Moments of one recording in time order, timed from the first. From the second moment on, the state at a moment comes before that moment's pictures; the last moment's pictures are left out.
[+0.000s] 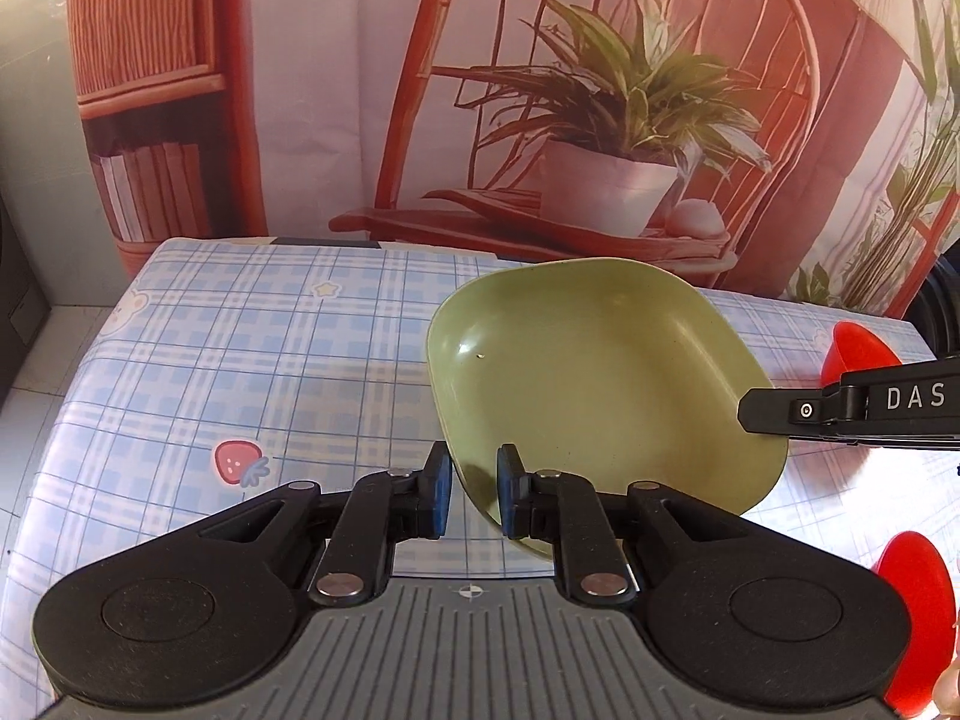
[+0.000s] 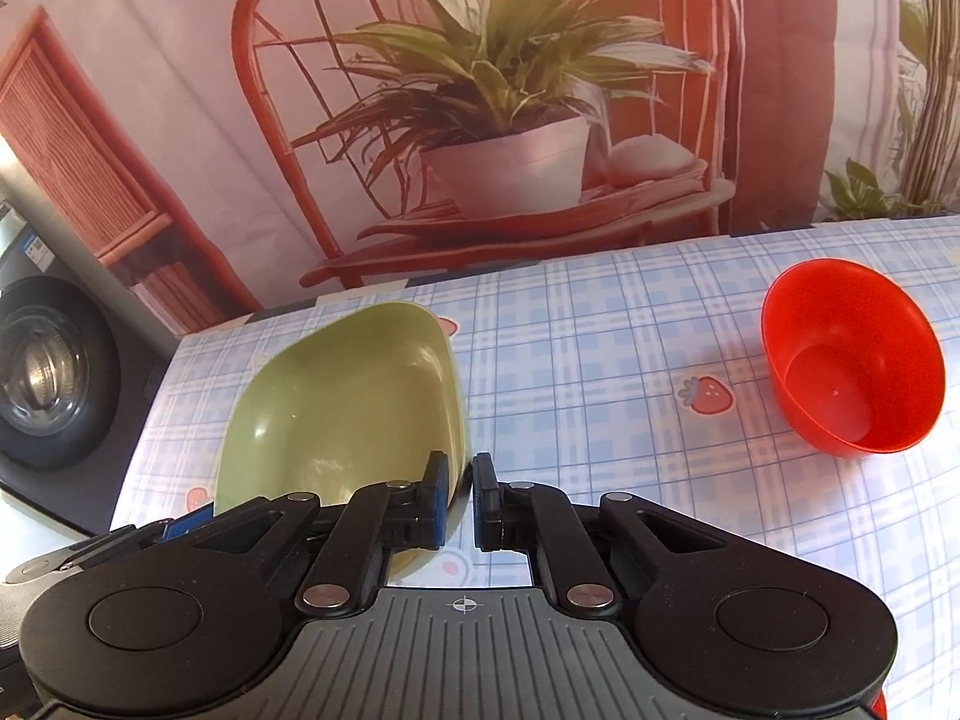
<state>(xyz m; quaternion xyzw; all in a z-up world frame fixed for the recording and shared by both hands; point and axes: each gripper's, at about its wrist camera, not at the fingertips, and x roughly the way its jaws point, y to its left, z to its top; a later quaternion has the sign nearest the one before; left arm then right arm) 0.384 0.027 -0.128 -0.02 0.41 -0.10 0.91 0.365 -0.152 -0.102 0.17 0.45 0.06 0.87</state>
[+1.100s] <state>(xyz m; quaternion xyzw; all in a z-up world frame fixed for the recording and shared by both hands) 0.212 0.010 -0.047 -0.02 0.37 -0.12 0.92 0.164 -0.206 -0.050 0.24 0.39 0.09 0.89</state>
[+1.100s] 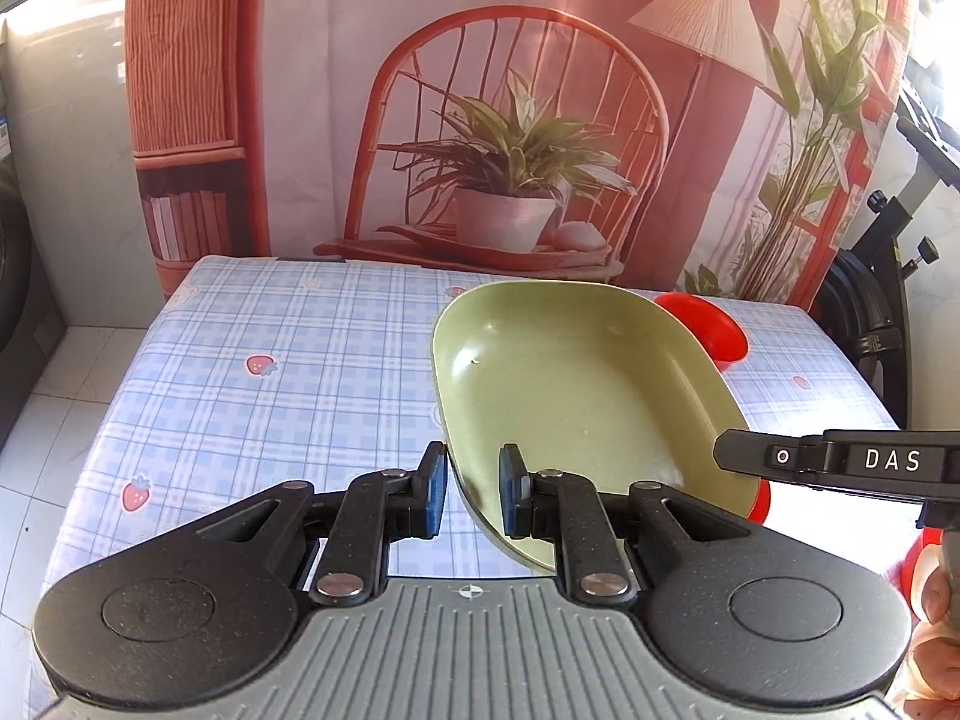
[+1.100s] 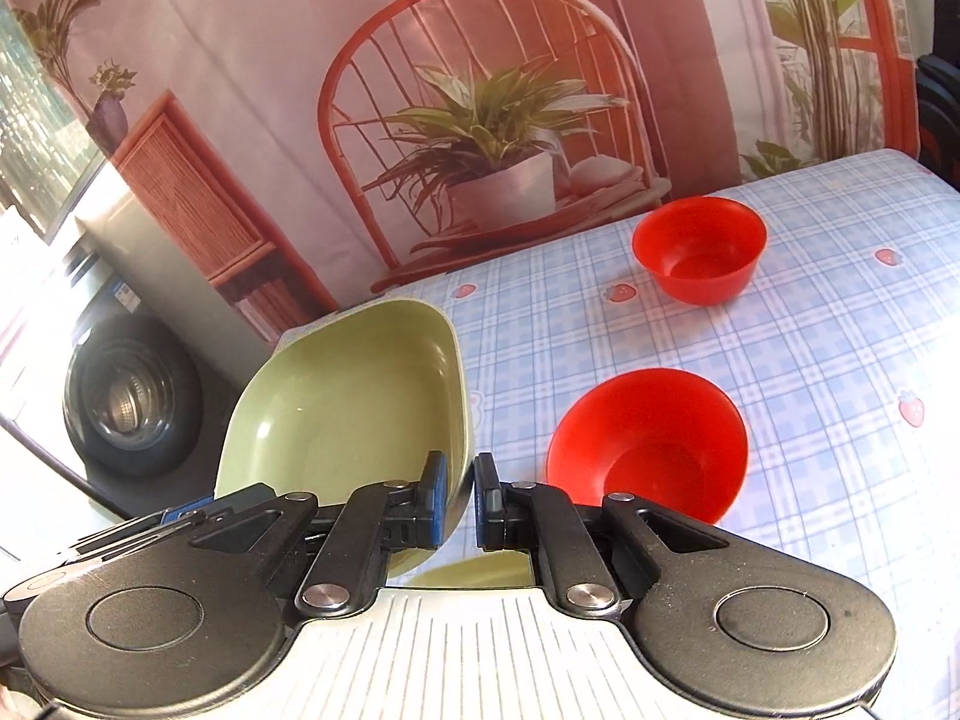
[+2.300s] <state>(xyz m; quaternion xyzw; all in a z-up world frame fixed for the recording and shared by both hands) 0.140 -0.001 -0.119 -0.04 0.45 -0.14 0.88 0.077 -0.231 -0.116 0.22 0.41 0.08 0.88</state>
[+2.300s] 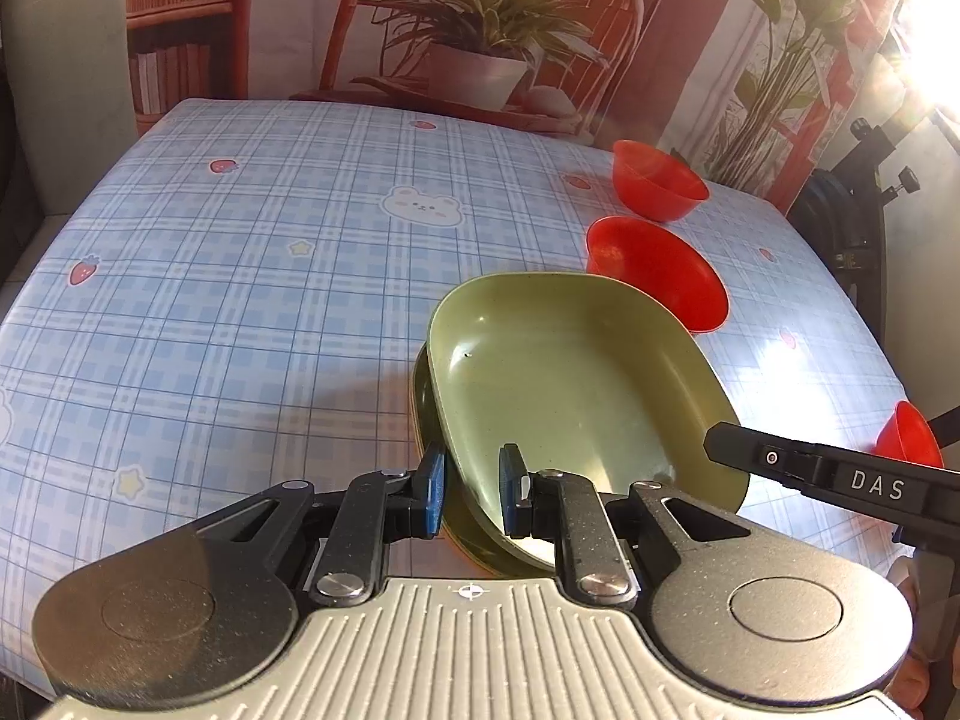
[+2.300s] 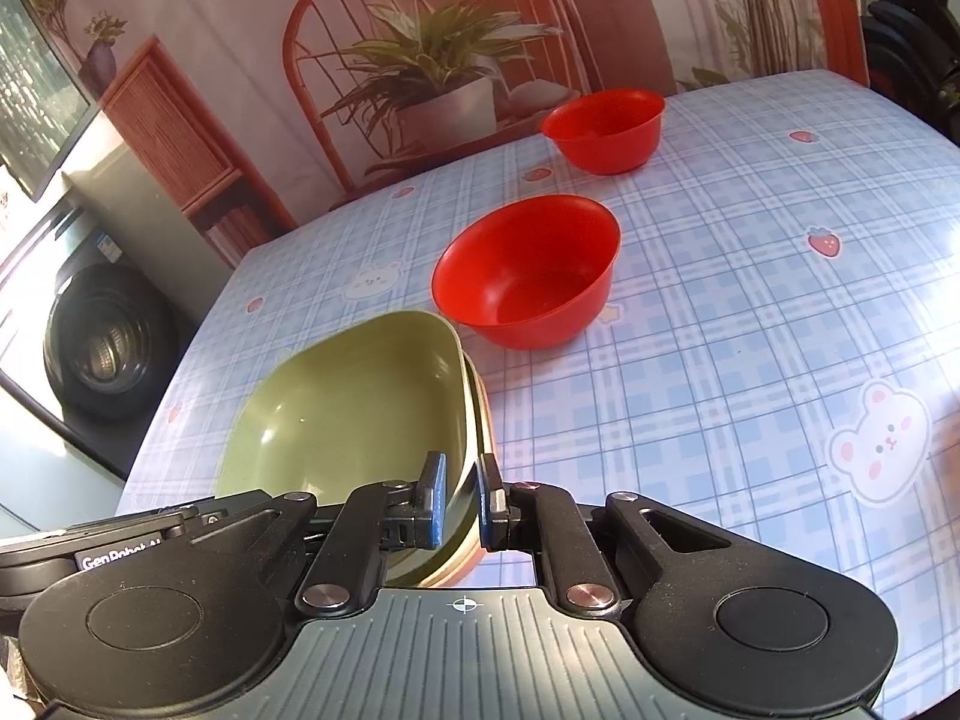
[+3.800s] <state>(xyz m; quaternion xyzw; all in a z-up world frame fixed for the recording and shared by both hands) 0.142 0.002 -0.111 -0.04 0.43 -0.12 0.89 0.081 -0.241 -0.106 0.20 0.39 0.08 0.89</state>
